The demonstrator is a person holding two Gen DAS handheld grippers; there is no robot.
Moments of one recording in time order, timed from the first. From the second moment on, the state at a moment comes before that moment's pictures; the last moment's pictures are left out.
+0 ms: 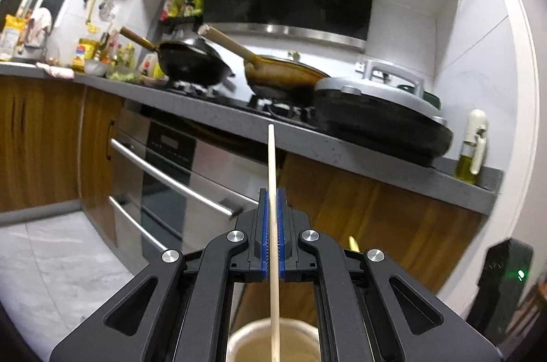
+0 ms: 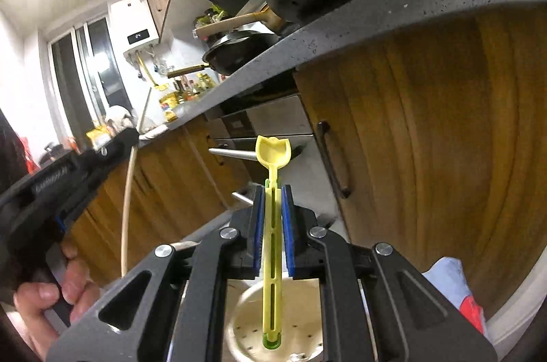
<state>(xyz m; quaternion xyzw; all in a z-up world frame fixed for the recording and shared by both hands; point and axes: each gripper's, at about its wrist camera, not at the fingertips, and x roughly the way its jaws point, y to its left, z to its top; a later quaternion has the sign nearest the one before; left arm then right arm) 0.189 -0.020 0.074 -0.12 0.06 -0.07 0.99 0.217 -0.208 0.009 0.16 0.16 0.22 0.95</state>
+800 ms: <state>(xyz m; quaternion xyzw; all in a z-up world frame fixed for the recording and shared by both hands) 0.140 -0.016 0.021 -0.03 0.15 -0.08 0.98 0.185 -0.202 -0.020 0.12 0.21 0.25 0.94</state>
